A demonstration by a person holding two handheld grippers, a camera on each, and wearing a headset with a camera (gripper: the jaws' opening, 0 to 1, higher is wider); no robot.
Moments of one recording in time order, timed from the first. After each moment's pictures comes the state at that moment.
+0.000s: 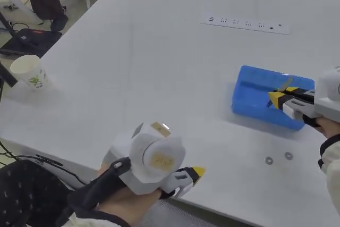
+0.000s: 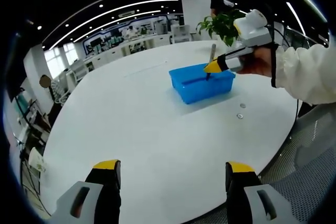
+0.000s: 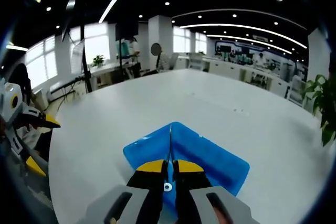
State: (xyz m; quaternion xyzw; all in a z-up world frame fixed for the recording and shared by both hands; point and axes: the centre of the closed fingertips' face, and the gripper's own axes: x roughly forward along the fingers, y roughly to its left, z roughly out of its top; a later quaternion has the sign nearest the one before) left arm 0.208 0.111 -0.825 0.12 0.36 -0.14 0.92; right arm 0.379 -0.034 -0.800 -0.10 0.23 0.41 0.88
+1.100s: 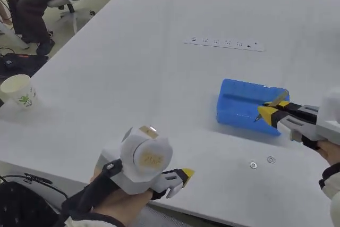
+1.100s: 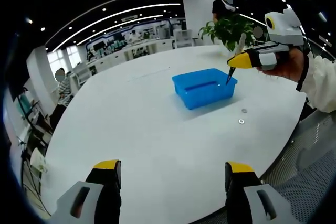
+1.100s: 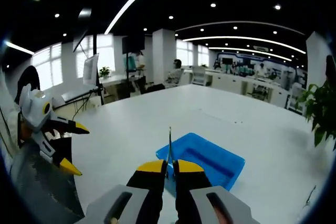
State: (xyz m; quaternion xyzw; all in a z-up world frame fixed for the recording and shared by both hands) left arm 0.210 0.112 -0.816 0.12 0.34 -0.13 0.93; right arm 0.312 -0.046 -0.757 -0.08 0.19 0.43 0.88
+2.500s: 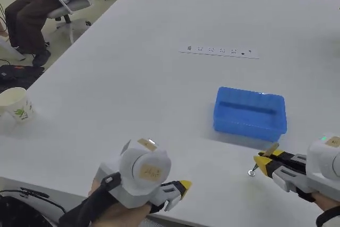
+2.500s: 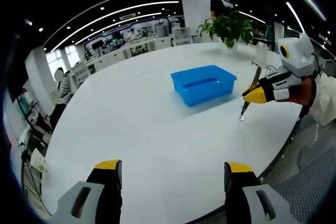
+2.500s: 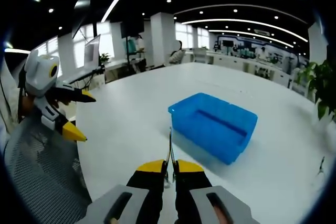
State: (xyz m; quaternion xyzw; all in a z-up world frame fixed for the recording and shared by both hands) left arm 0.208 0.112 -0.819 0.12 0.35 -0.13 0.92; right arm 0.272 -0.061 -0.826 -0.09 0.26 0.42 0.86
